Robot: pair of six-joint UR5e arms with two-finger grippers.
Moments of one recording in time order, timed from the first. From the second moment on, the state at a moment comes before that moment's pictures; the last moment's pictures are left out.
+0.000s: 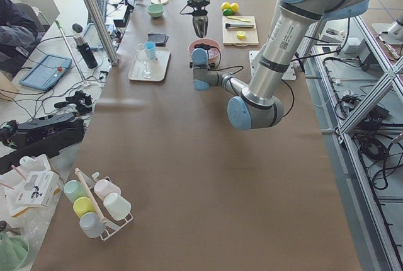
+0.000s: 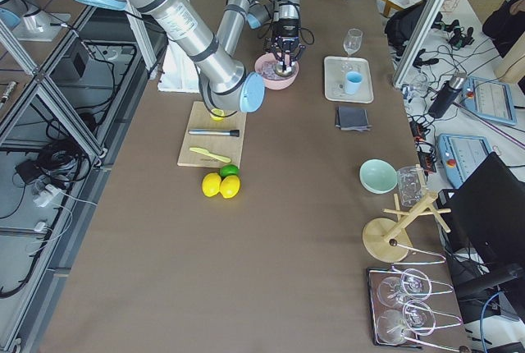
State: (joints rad) left arm -0.56 -2.12 -1.34 -2.68 -2.13 0.11; right arm 0.59 -0.62 1.75 -2.67 1.57 -0.69
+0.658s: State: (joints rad) left arm -0.56 -2.12 -1.34 -2.69 -2.13 0.11; right arm 0.50 -0.57 1.62 -2.68 1.54 -0.60
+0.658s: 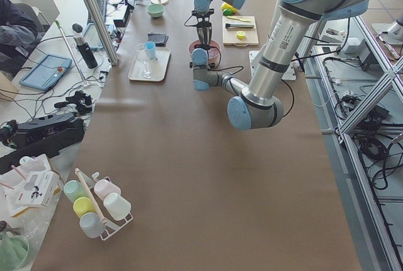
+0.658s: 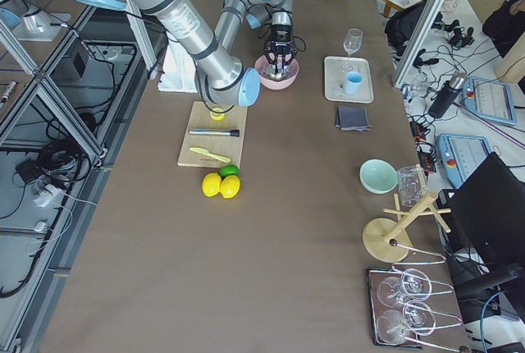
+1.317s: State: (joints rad) left arm -0.56 -2.12 -1.34 -2.69 -2.13 0.10; right arm 0.50 -0.56 1.53 -2.63 1.54 -0.58
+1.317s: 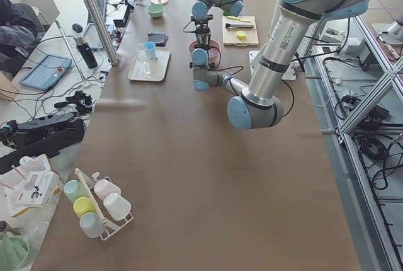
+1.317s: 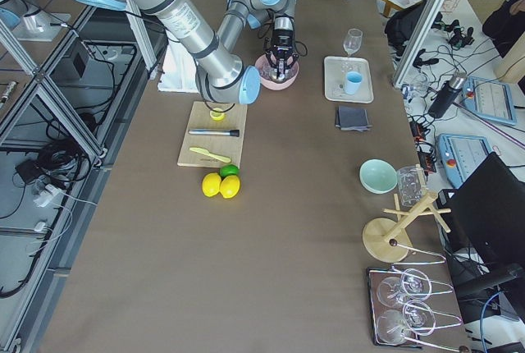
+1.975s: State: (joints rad) left arm -0.56 -2.12 -1.34 -2.69 -2.13 0.11; right arm 0.50 -0.53 1.42 -2.53 1.55 -0.56
